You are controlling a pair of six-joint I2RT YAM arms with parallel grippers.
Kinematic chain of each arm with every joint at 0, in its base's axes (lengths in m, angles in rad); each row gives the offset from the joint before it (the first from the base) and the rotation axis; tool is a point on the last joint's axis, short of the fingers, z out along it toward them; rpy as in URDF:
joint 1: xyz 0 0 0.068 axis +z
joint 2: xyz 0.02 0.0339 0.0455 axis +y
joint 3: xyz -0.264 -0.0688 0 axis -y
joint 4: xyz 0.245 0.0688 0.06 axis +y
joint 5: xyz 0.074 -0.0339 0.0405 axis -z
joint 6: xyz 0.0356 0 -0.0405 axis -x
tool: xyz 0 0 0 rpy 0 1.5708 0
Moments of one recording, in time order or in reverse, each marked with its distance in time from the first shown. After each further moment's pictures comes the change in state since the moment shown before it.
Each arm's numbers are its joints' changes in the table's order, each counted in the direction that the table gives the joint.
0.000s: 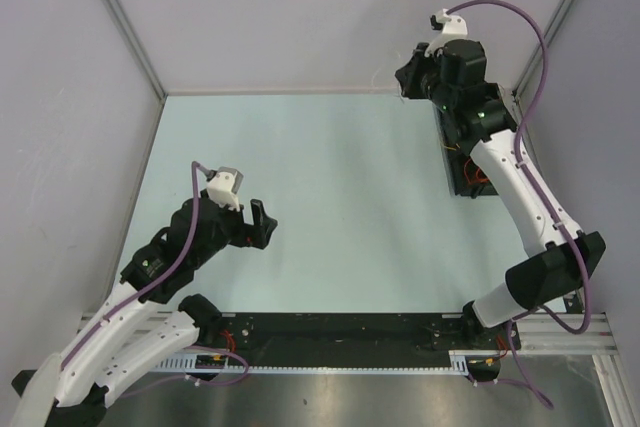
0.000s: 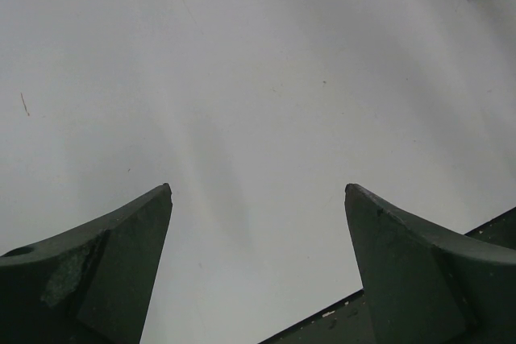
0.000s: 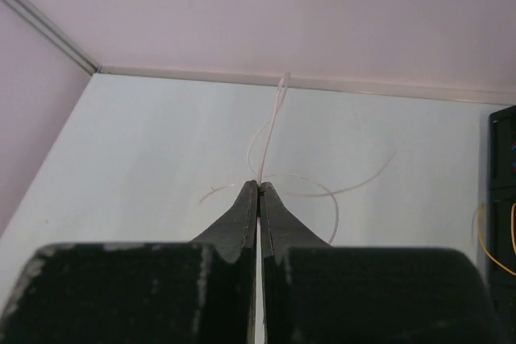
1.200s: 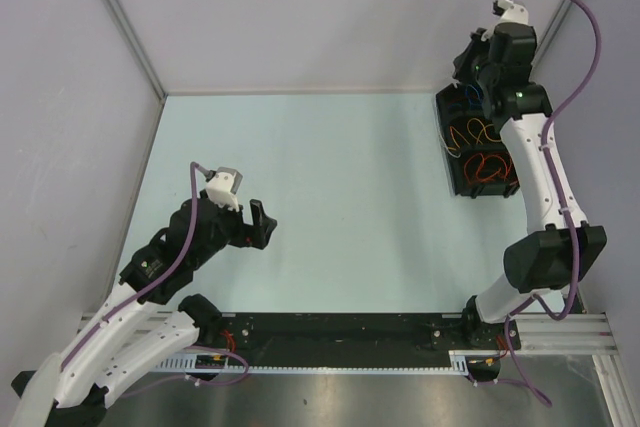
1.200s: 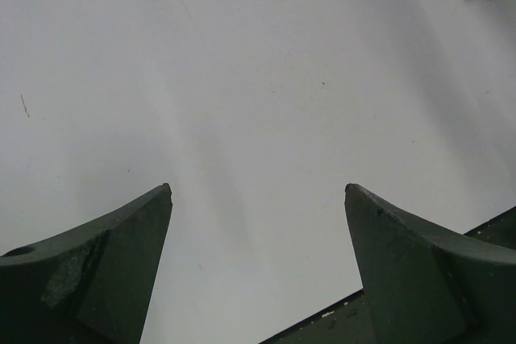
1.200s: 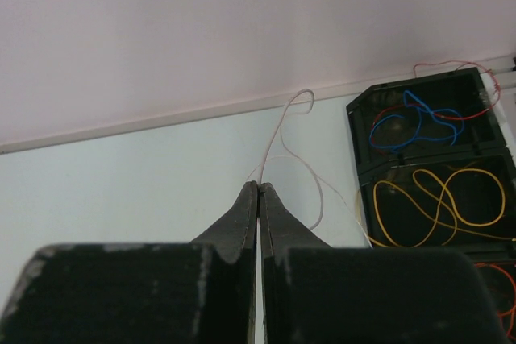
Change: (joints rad) left arm 0.000 -0.008 0.000 0.000 0.001 0.000; right arm -0.270 0.072 0.112 0.089 0.029 -0.019
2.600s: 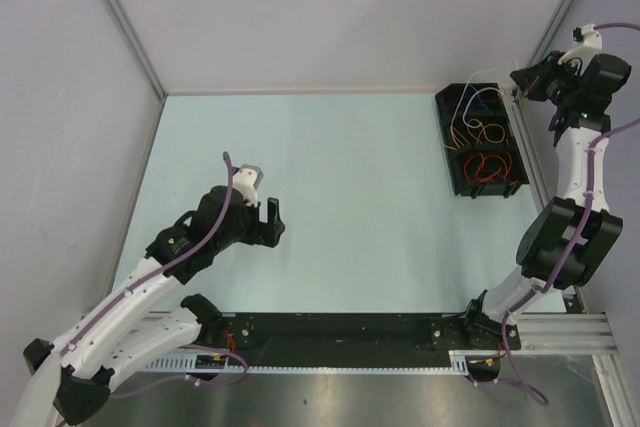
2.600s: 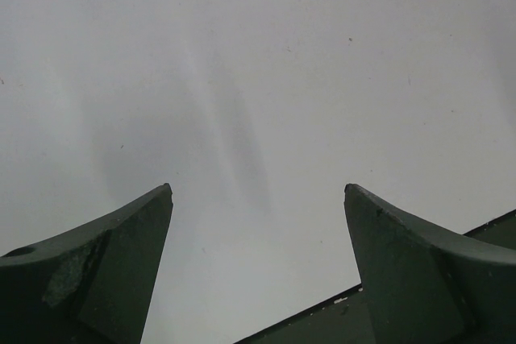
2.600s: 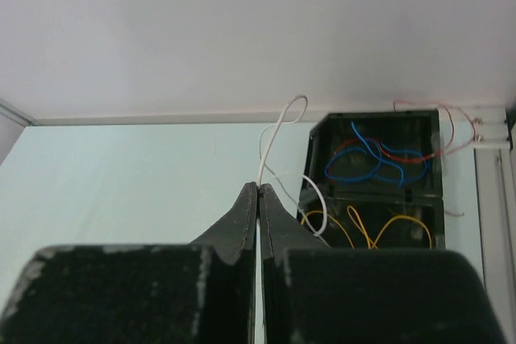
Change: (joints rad) left arm 0.003 0.169 0.000 0.000 0.016 -0.001; right arm -0.497 0.048 -0.200 -0.382 -0.725 0.066
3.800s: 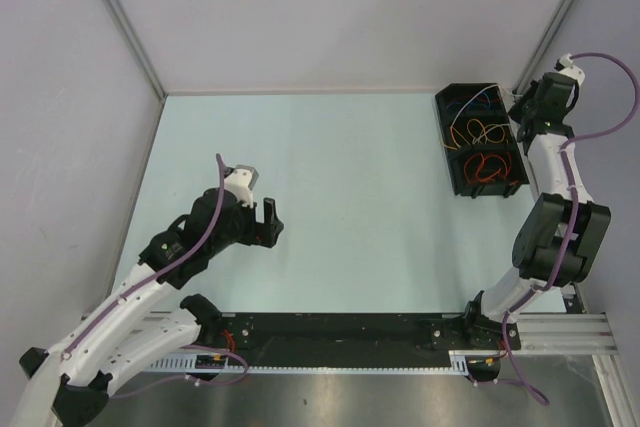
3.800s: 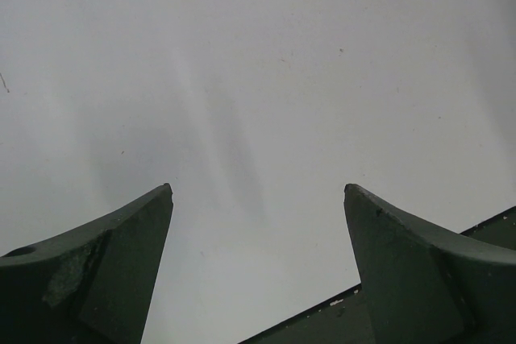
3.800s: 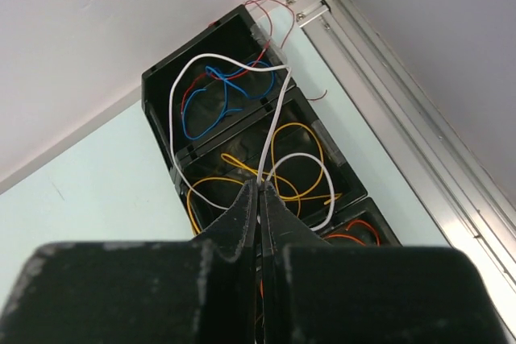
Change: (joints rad) left arm 0.000 -0.038 0.000 0.000 0.001 0.000; right arm 0.112 0.014 -0.200 0.054 0.732 -0.113
